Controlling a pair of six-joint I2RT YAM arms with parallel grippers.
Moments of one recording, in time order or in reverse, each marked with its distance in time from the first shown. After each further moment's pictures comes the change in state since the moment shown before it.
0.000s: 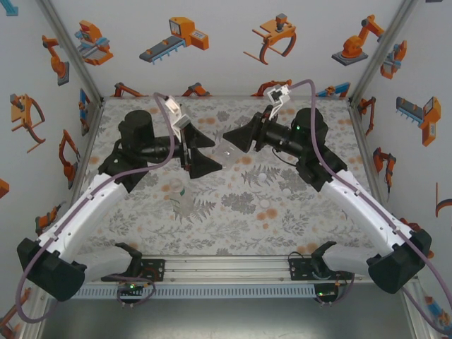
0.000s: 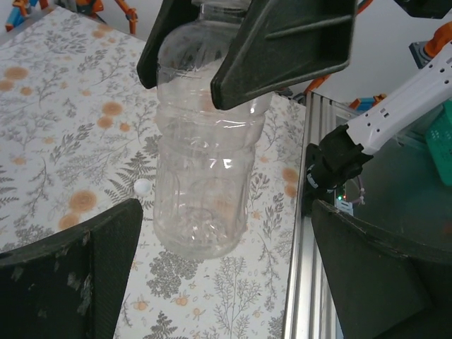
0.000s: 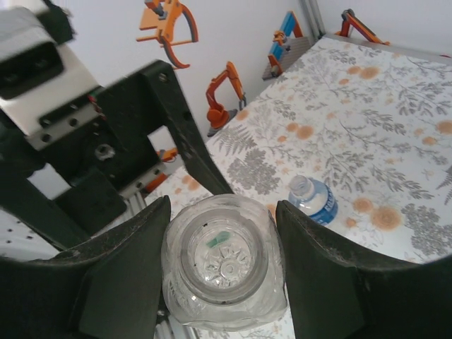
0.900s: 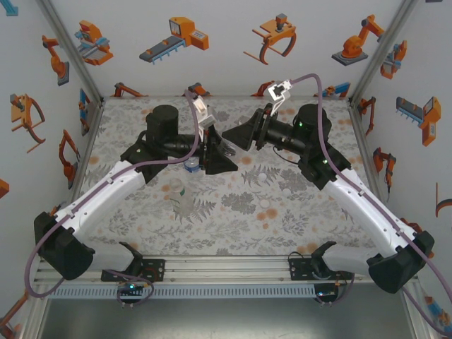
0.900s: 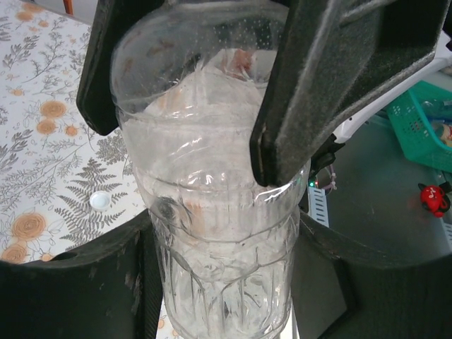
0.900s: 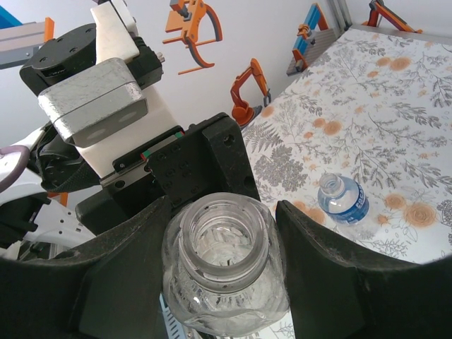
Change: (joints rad) left arm -0.114 0.151 0.092 -0.006 0.033 0.004; right arm 0.009 0.001 0.065 -0.061 -0.032 0.066
